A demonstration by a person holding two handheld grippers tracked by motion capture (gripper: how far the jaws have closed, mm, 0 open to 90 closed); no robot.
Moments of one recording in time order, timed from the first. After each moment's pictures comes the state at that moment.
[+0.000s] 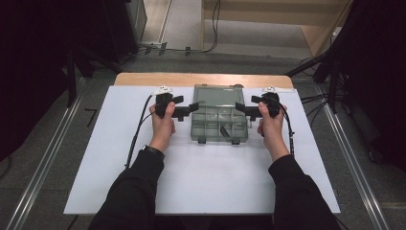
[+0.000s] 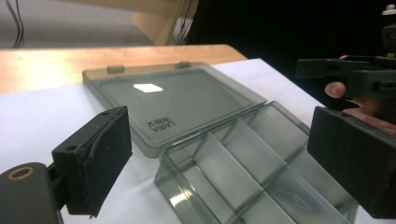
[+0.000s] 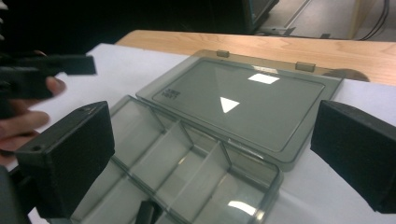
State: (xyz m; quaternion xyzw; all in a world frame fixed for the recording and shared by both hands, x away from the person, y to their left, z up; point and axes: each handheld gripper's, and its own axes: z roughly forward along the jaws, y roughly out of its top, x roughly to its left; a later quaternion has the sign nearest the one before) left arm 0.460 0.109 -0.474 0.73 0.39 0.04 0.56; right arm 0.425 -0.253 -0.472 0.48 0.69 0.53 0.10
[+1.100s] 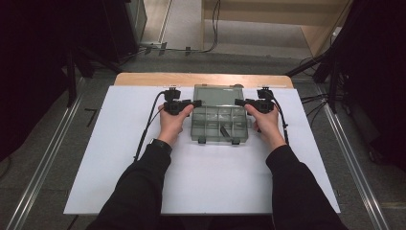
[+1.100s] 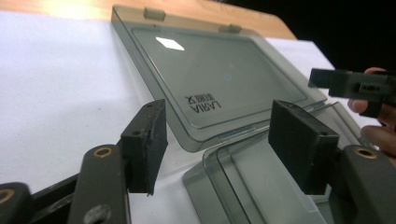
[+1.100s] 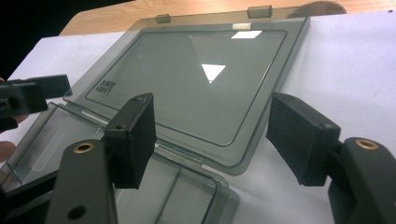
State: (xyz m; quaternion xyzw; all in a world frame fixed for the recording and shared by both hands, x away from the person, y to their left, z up) left arm 0.491 0.085 -0.497 0.73 0.49 0.00 0.48; right arm 0.471 -0.256 -0.505 0.58 0.67 0.46 0.04
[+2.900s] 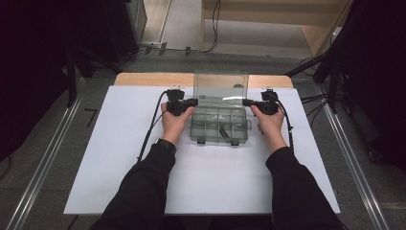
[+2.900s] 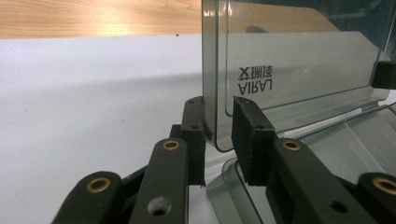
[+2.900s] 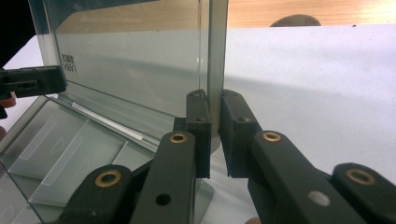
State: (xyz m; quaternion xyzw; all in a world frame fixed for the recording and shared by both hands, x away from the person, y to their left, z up) left arm 0.486 0.075 -0.496 0.74 0.49 0.10 0.45; right arm 0.458 -0.267 -0.504 0.57 0.68 0.46 0.08
